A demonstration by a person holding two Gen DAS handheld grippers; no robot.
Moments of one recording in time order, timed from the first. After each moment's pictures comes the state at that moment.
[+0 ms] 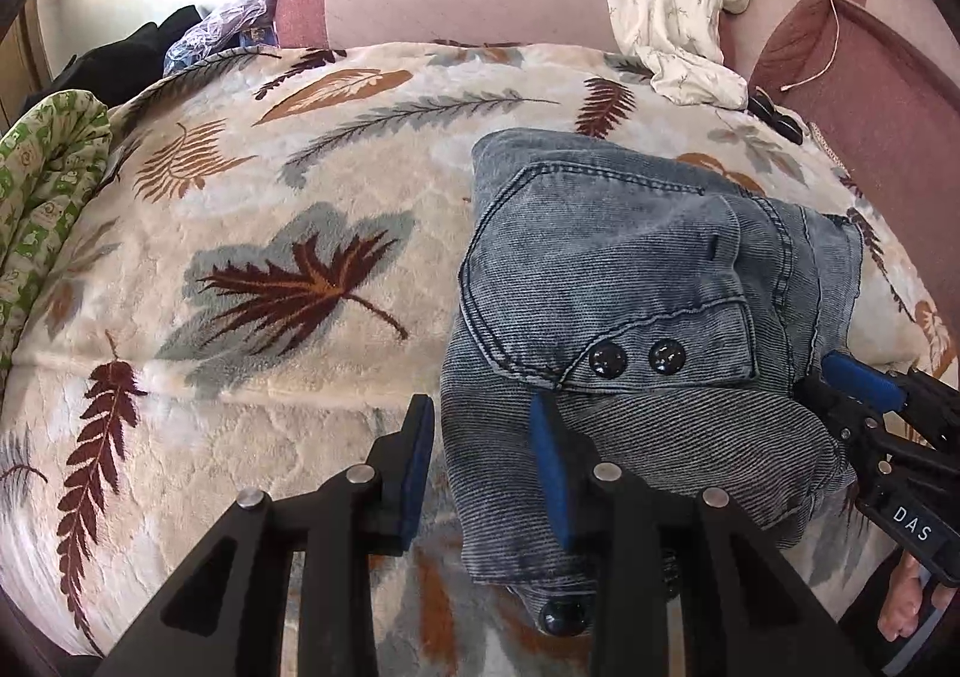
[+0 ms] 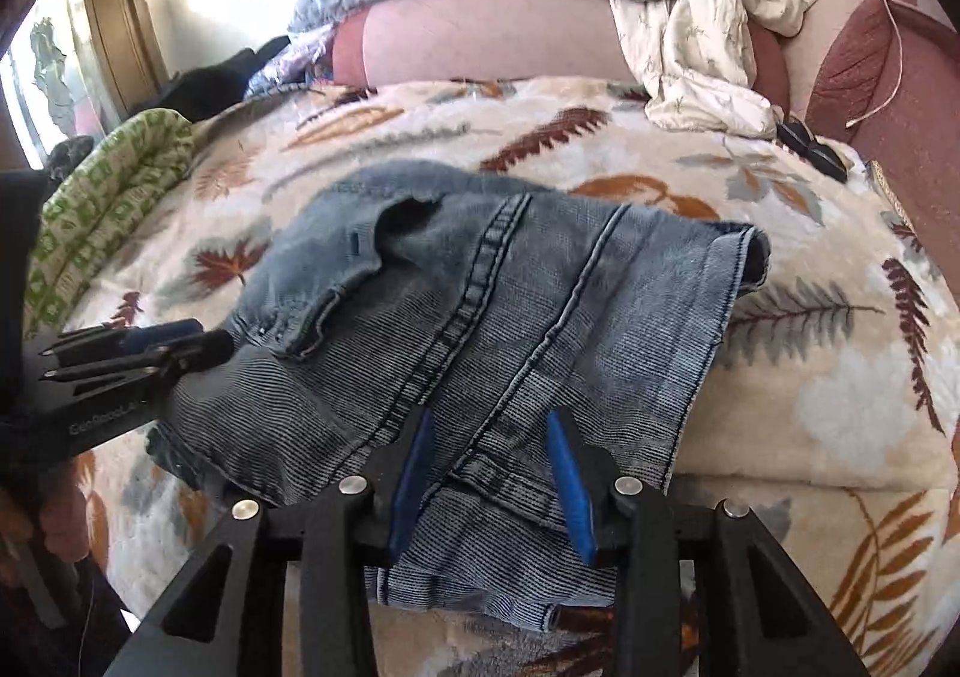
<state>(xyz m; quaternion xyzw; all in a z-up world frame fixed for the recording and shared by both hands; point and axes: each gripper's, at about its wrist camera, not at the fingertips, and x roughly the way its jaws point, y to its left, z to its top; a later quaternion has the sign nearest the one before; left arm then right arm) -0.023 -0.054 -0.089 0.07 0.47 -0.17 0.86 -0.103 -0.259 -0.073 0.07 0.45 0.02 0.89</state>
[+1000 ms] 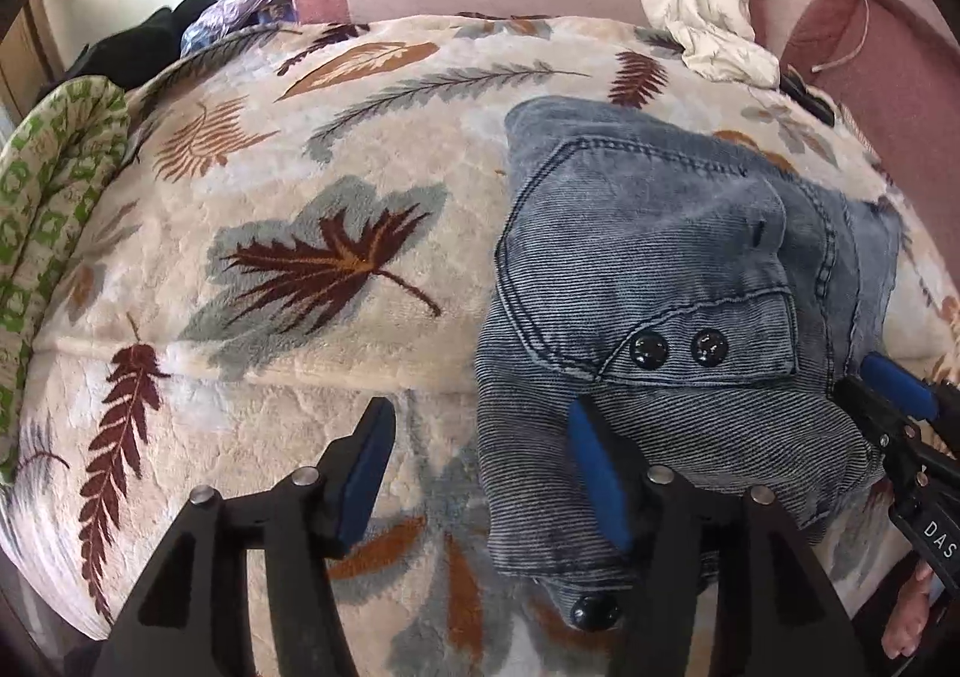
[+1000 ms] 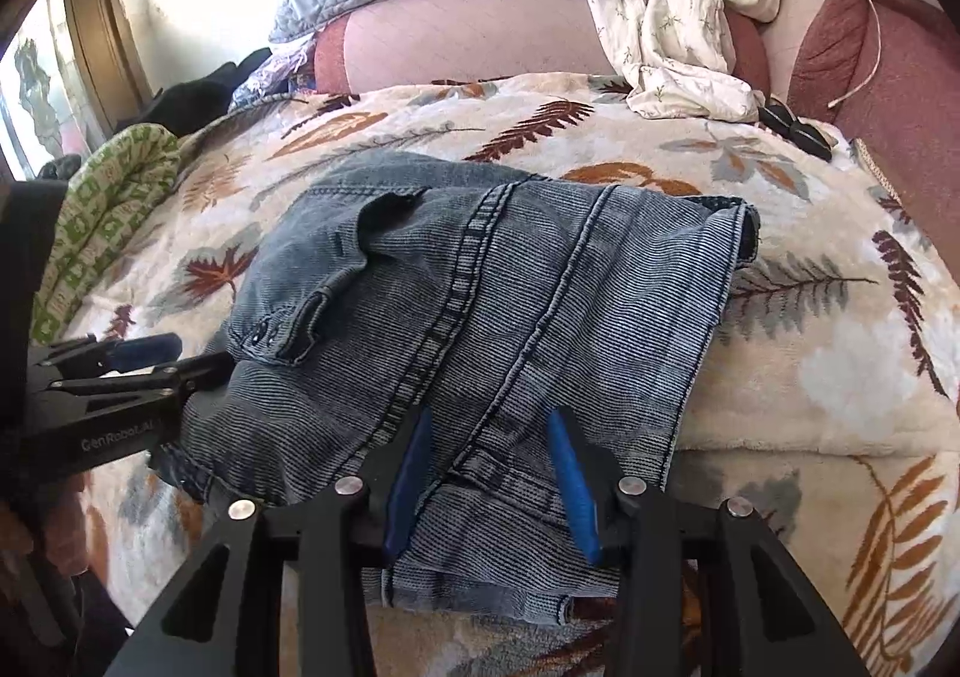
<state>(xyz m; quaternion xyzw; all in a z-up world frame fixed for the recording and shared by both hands) -0.017 -0.047 -0.091 0.07 0.50 -0.14 0.85 -0.109 -0.260 -0.075 0.09 0.45 0.00 0.89</state>
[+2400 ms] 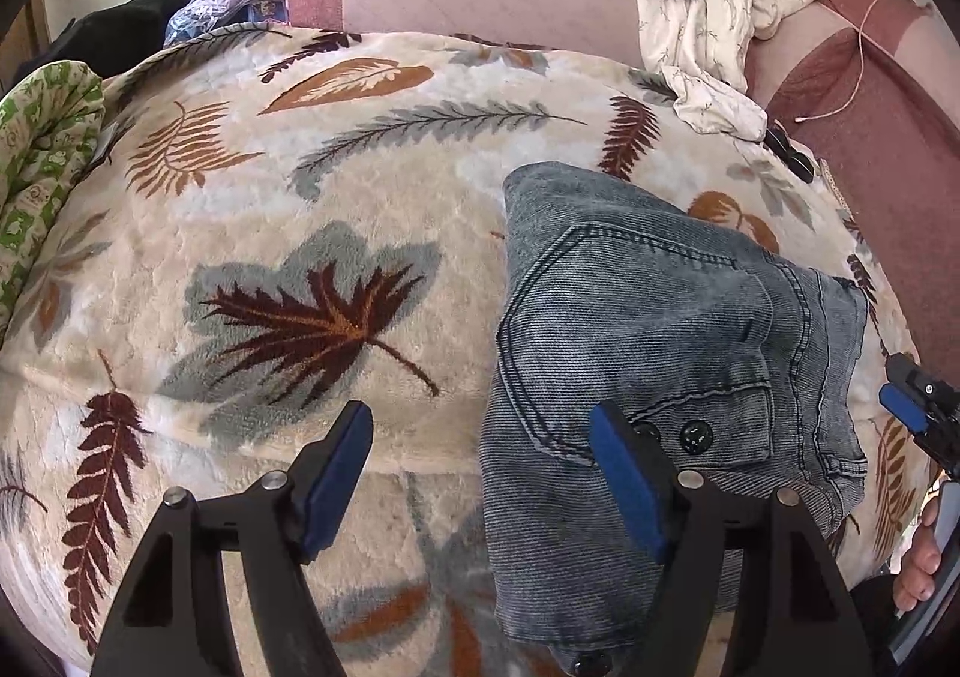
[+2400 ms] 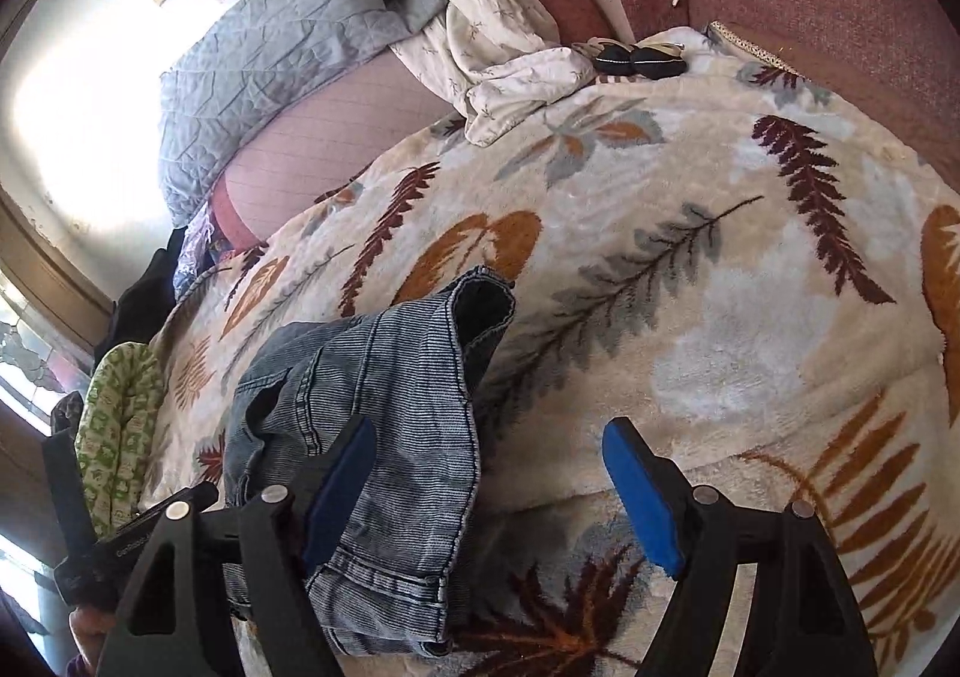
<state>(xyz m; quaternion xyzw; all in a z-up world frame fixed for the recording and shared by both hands) 0.017 -0.040 -0.076 0.02 0.50 -0.18 0.85 -0.118 -0.380 -0.059 0.30 0.40 -0.08 0.86</state>
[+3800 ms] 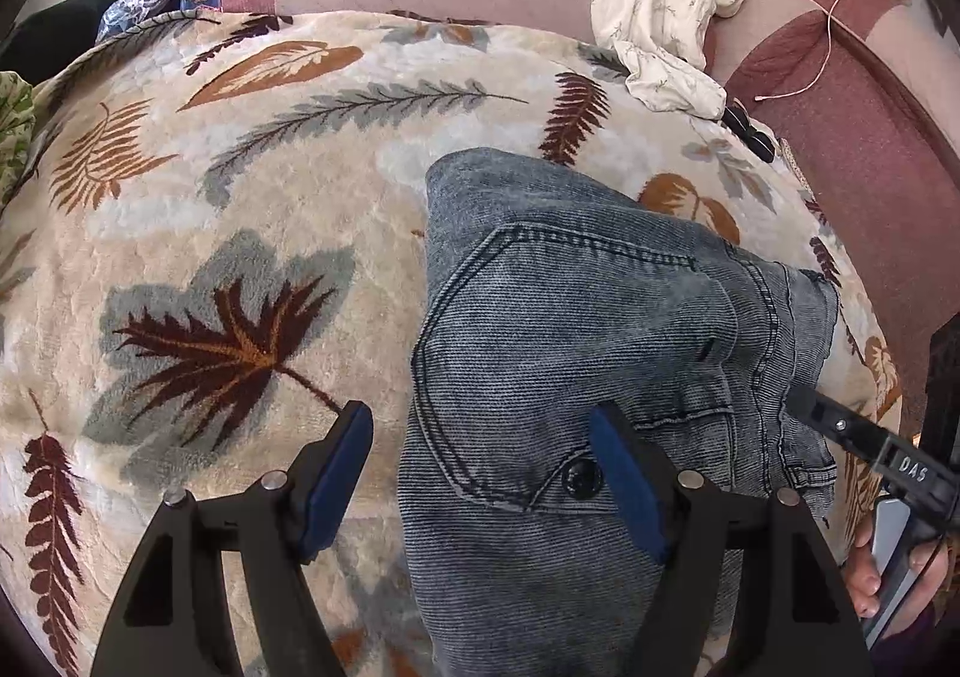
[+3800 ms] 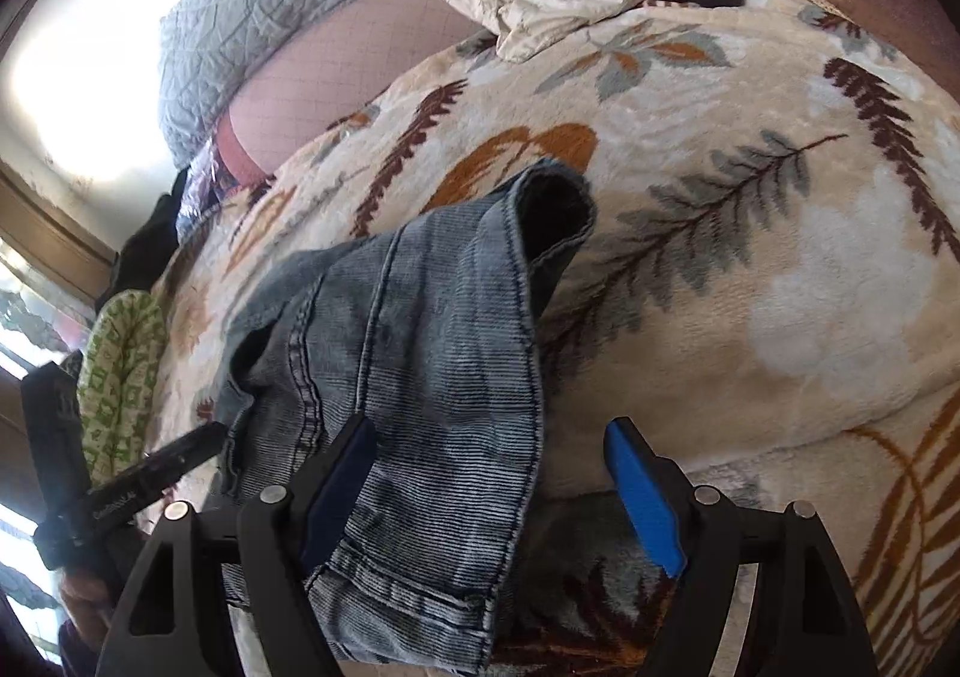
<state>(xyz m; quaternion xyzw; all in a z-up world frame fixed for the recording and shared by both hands) 0.035 -0.067 -0.085 0.01 0.52 -0.24 0.82 -0.083 -0.349 -0.092 0.29 0.47 -0.03 0.83</state>
